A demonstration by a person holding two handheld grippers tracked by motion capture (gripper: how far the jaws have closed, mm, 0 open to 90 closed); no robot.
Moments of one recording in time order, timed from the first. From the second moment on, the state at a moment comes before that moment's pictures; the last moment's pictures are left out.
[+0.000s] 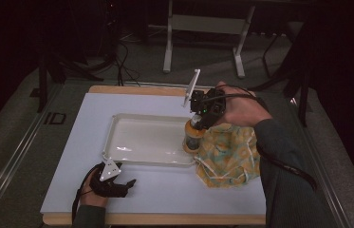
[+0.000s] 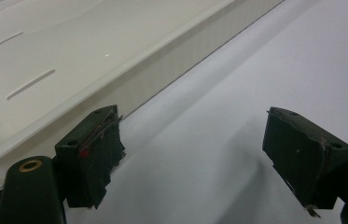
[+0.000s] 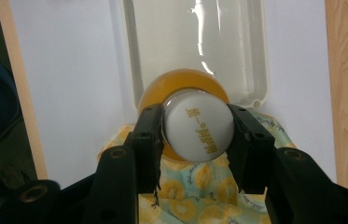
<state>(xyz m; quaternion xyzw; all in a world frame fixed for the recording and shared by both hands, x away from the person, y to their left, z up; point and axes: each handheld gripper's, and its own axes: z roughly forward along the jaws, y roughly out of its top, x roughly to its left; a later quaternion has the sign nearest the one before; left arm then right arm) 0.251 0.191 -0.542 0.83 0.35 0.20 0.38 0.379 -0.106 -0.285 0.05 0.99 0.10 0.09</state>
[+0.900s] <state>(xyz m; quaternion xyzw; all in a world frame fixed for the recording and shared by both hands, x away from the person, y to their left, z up) 0.251 0.191 -0.542 0.84 0.35 0.20 0.38 0.375 -0.097 -0.312 0.07 0.99 0.11 0.10</state>
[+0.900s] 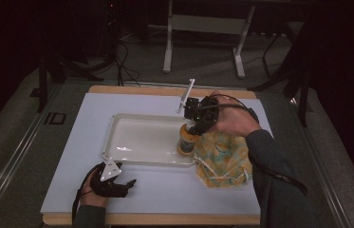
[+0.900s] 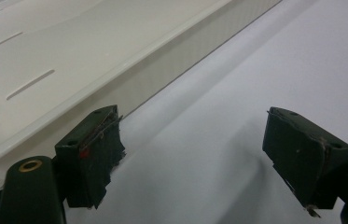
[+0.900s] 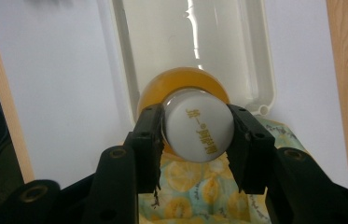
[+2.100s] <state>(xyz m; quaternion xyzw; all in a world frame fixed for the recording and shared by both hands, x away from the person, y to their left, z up) 0.252 0.191 -0.542 0.84 0.35 0.20 0.37 0.375 -0.098 -0.343 0.10 0.98 0.12 0.10</state>
